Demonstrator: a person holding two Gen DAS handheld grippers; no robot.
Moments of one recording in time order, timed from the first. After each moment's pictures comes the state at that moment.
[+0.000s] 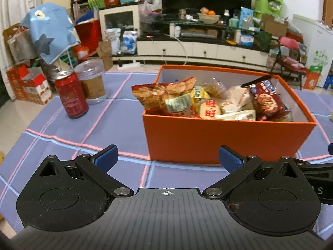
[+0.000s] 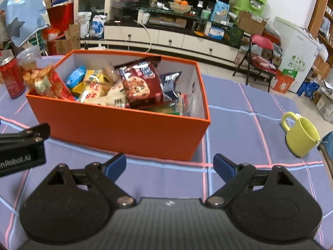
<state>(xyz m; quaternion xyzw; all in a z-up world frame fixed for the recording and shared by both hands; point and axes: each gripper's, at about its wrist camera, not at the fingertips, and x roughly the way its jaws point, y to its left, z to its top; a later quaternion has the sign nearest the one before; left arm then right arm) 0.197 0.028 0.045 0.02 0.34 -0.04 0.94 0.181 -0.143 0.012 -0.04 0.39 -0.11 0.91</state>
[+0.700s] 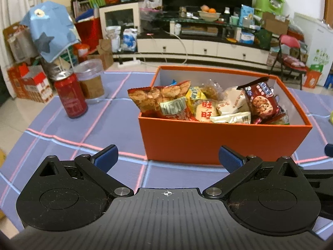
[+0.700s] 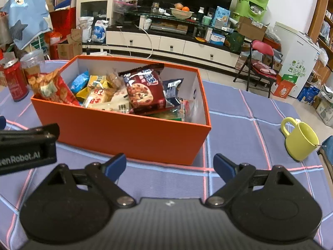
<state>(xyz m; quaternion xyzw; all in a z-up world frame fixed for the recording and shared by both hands) 0.198 0.019 0.056 0.03 0.34 -0.03 0.94 0.177 -0.140 0.018 -0.05 0.37 -0.10 0.92</state>
